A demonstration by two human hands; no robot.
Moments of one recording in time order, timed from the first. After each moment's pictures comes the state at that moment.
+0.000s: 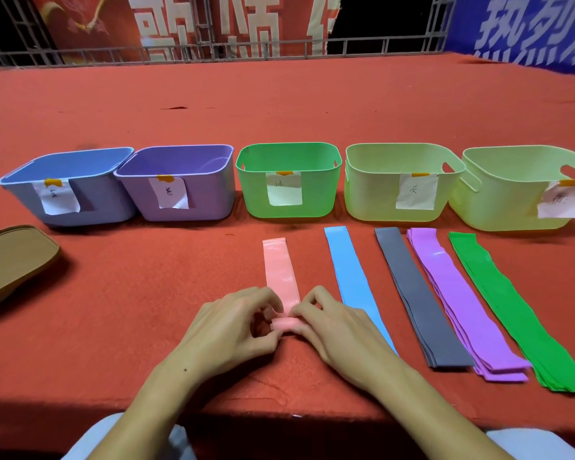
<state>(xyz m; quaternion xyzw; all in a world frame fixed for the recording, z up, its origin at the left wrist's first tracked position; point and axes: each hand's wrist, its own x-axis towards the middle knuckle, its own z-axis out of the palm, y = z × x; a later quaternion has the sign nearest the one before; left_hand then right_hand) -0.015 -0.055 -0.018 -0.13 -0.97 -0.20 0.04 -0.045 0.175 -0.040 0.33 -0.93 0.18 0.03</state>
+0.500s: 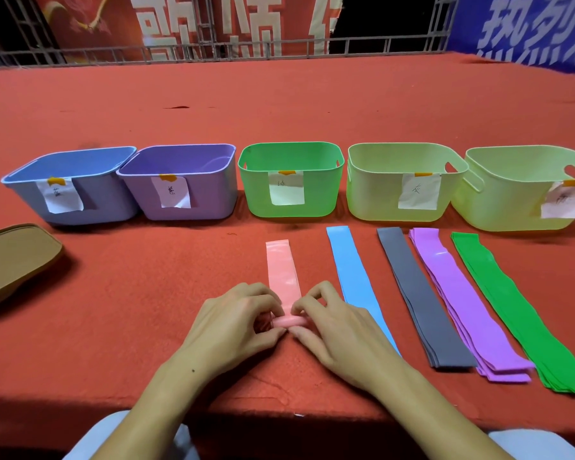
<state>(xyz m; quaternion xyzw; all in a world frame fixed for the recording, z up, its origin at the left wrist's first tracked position) -0.019 -0.054 -0.021 -0.14 -0.98 -0.15 0.07 -0.044 0.176 -0.040 0.32 -0.93 0.19 0.03</state>
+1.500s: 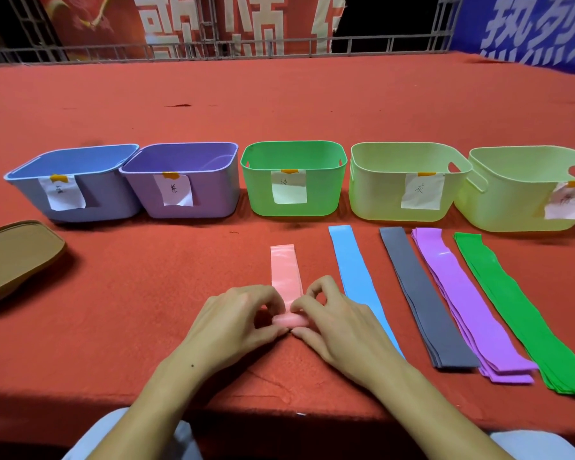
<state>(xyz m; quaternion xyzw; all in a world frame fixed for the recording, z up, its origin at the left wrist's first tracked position) -0.020 -0.059 -0.021 -0.13 -0.97 -0.20 0.08 -0.045 0.173 -0.038 0.33 -0.93 0.16 0.05</state>
